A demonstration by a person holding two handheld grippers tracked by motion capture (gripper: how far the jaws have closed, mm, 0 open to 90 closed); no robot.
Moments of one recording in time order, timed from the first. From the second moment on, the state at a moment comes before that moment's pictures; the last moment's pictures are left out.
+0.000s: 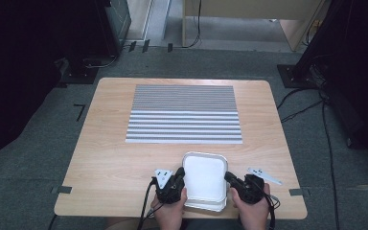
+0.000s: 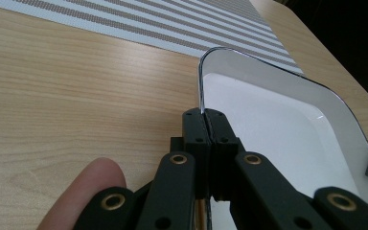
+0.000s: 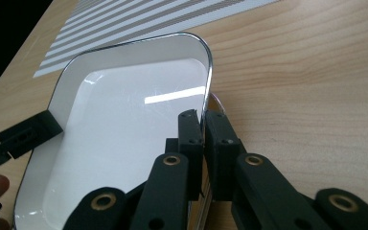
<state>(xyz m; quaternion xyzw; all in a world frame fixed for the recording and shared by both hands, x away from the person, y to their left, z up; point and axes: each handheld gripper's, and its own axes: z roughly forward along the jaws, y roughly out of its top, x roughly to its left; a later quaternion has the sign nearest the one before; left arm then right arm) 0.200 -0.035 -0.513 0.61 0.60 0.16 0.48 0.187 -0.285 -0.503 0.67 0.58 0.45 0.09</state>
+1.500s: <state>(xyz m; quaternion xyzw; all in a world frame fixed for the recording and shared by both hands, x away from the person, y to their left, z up) 0.257 -0.001 -0.460 0.60 0.58 0.20 0.52 0.254 -0.256 -0.443 0.62 0.60 0.49 0.14</state>
